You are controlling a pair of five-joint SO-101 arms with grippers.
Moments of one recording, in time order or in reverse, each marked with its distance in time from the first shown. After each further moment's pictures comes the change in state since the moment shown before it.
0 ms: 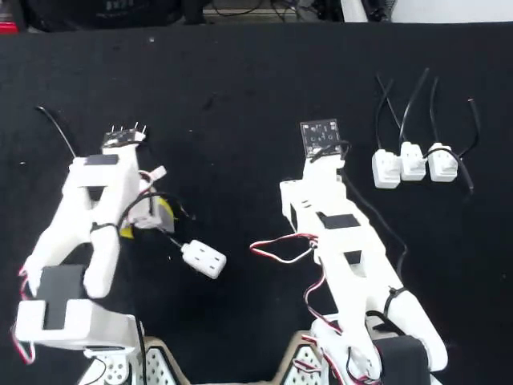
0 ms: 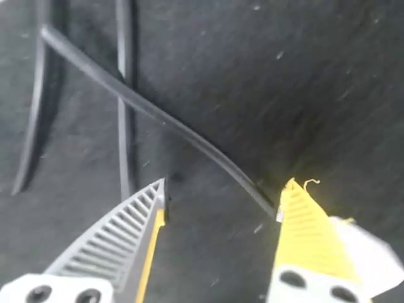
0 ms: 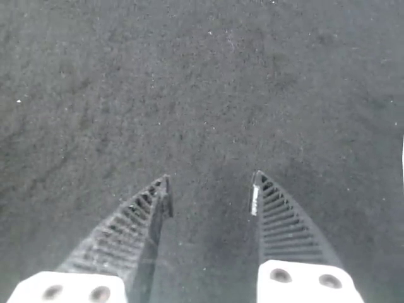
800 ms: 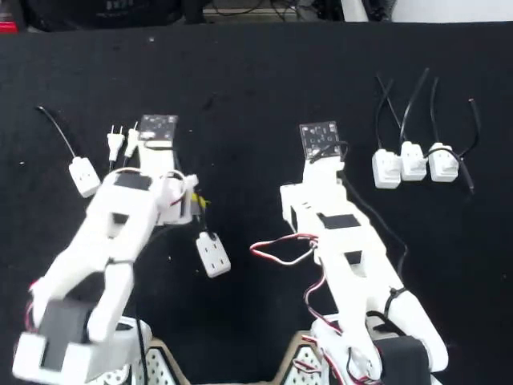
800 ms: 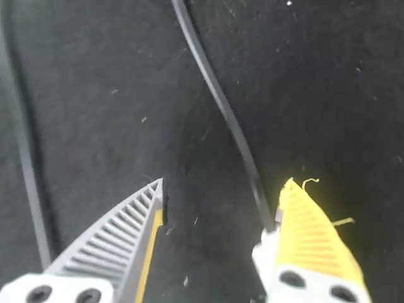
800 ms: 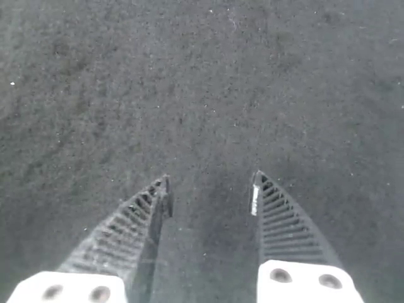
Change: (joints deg) left arm 14.0 -10.1 9.0 -18.8 2.6; right arm 0.0 0.0 0.0 2.6 0.0
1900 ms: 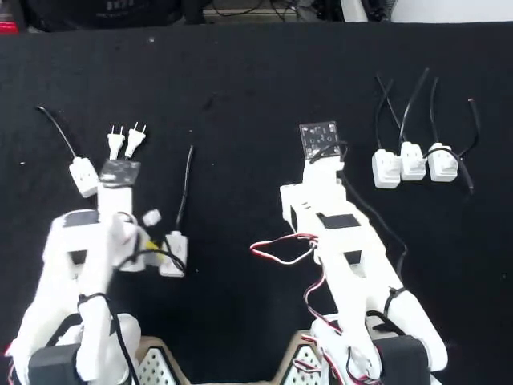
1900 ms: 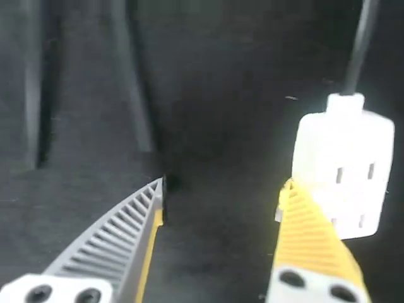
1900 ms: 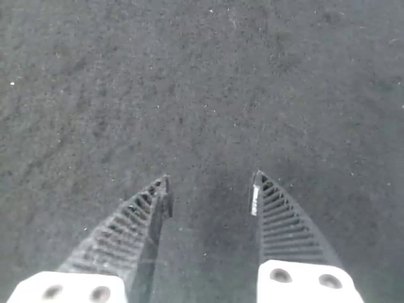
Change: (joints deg) left arm -17.7 -17.1 19.4 8.2 -22.2; right arm 0.0 0.0 0.0 0.0 0.0
